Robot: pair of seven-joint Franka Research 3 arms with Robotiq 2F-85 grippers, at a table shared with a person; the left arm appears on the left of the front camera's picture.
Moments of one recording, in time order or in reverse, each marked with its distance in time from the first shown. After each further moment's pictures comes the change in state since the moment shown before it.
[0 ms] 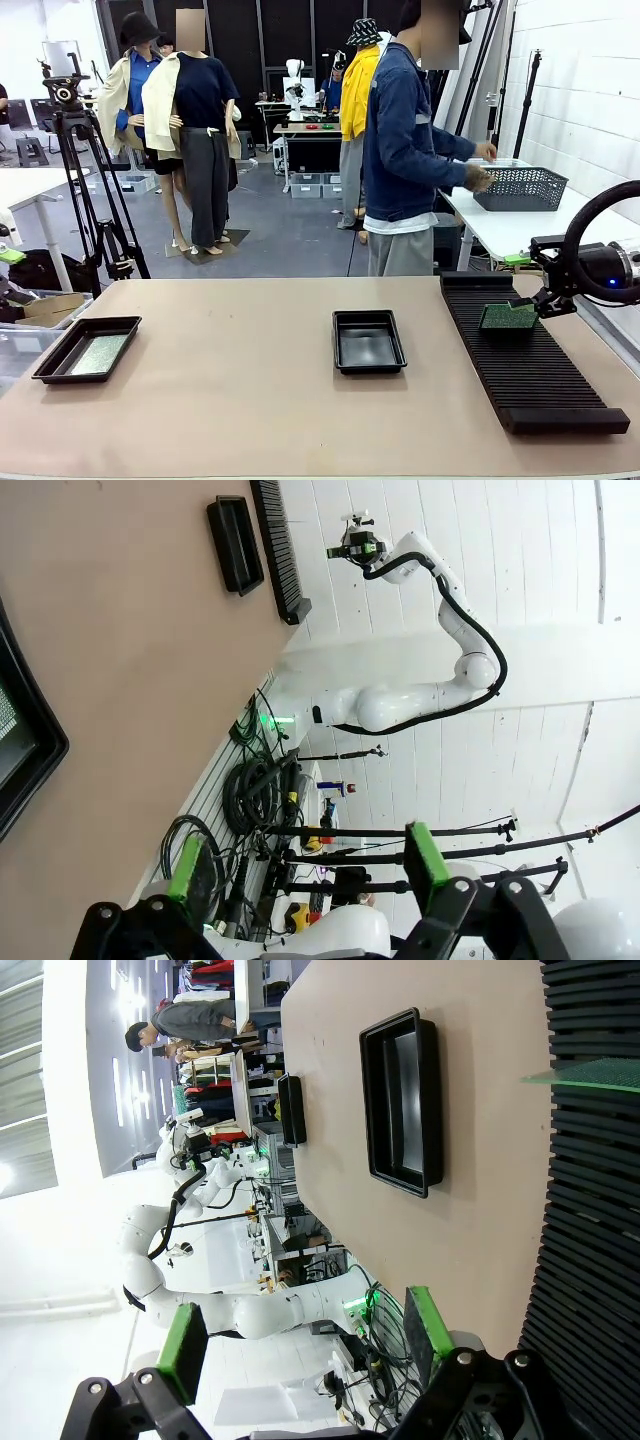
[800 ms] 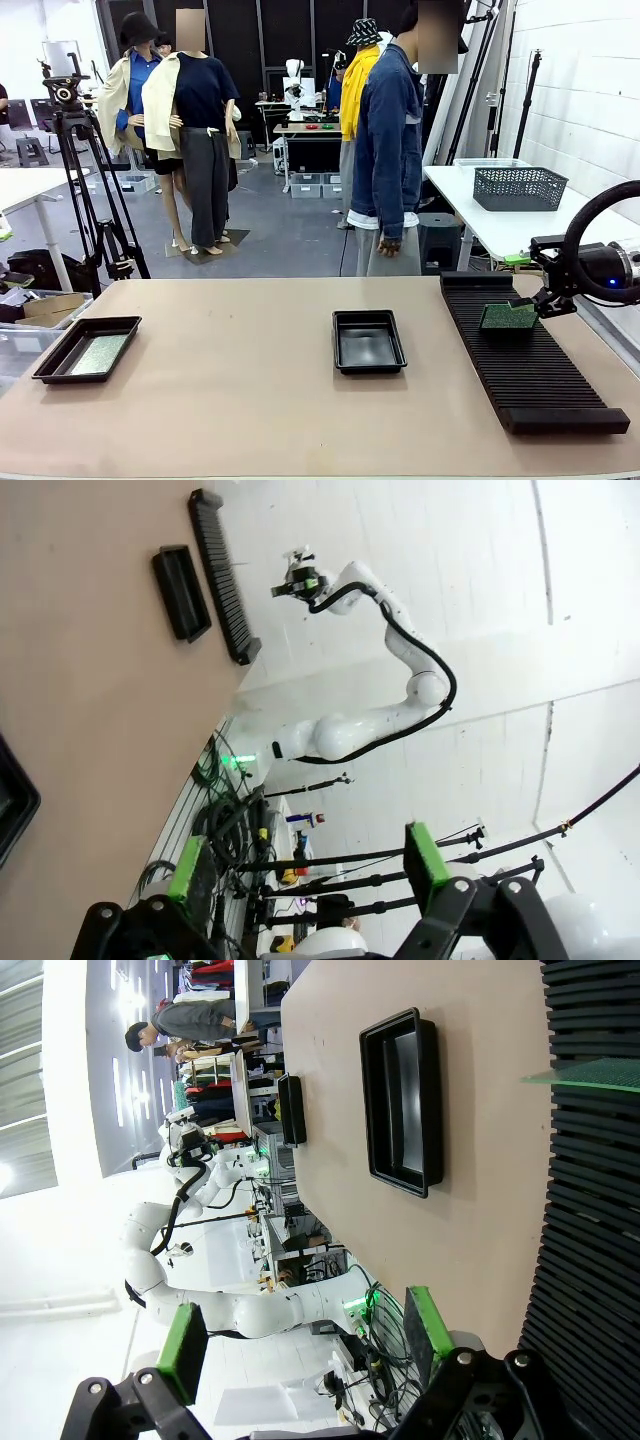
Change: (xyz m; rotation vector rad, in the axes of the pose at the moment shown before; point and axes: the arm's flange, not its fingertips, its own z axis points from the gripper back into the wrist) left arm 0.006 -0.005 0.013 -0.140 -0.094 -0.069; right arm 0.000 0.000 0.000 0.000 0.000 0.000
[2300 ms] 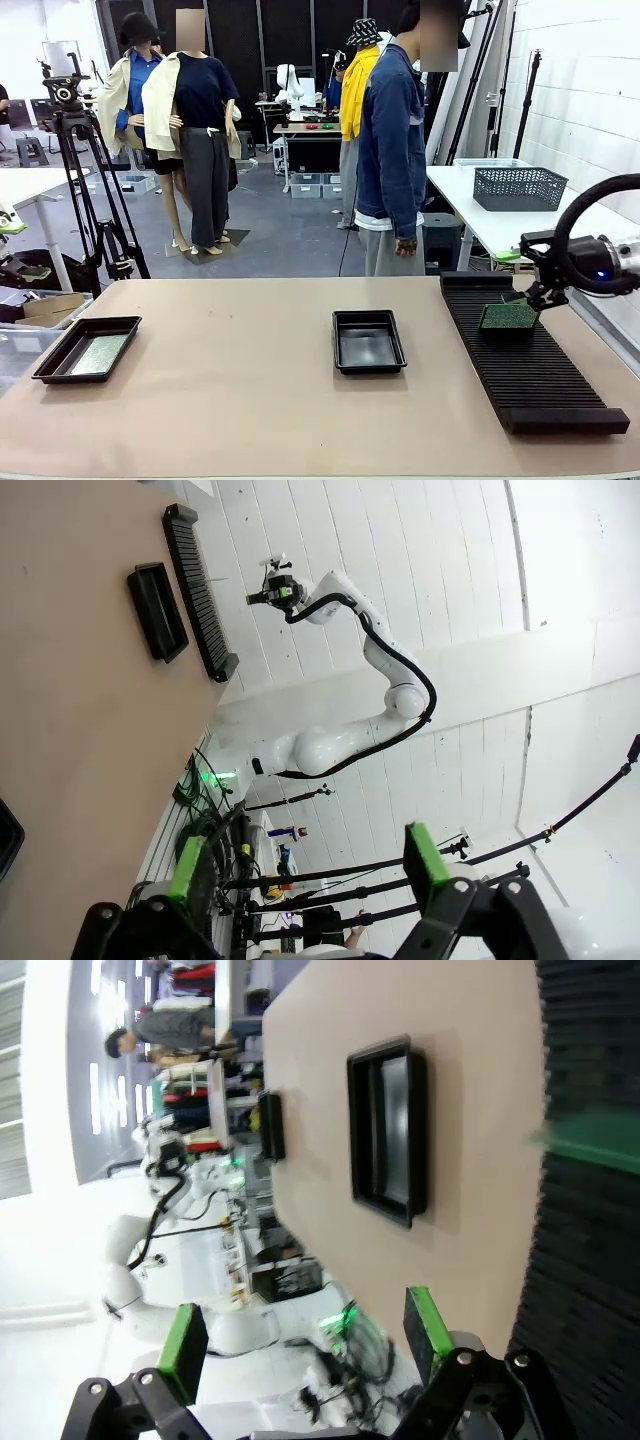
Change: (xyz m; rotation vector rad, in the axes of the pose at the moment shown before) left arm 0.011 0.005 -0.010 -0.058 -0.020 0.000; right arm 0.025 0.016 -0.013 -0.086 -0.029 0.052
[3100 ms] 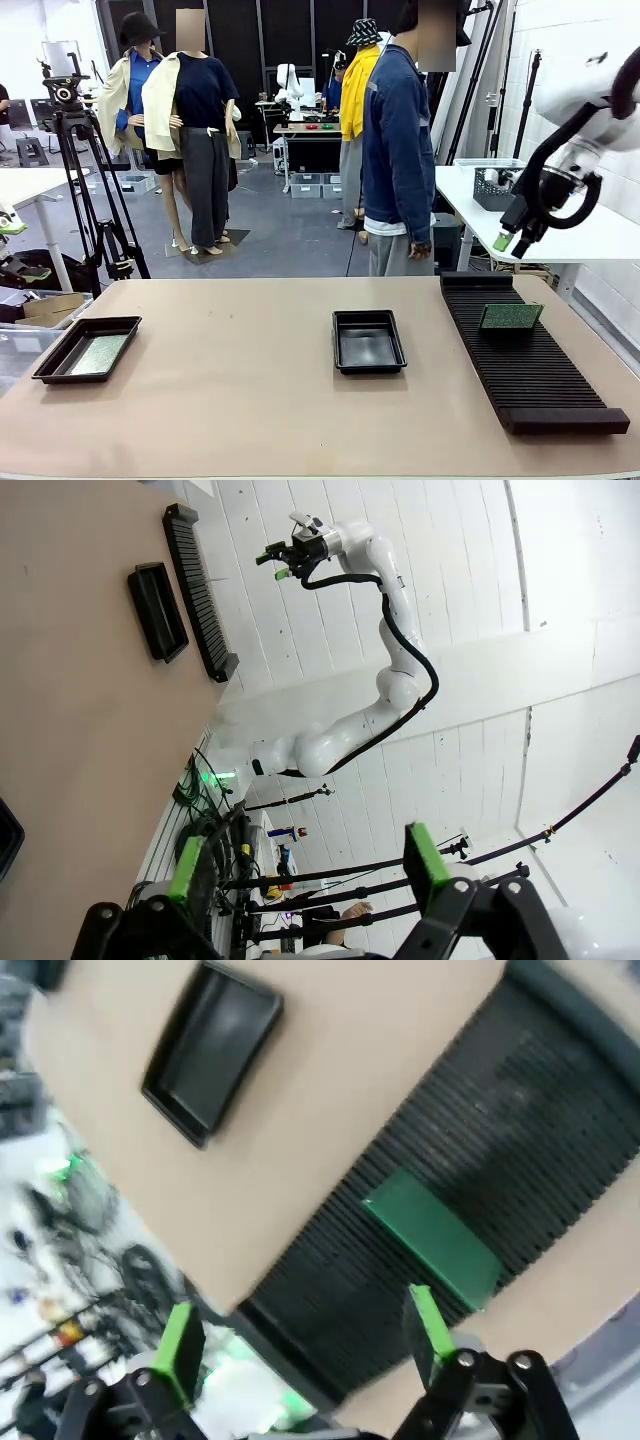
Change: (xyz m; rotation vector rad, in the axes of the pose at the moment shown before) left arm 0.000 0.001 0.000 0.000 0.000 0.001; right arm 0.109 0.119 -0.017 -0.682 0.531 0.570
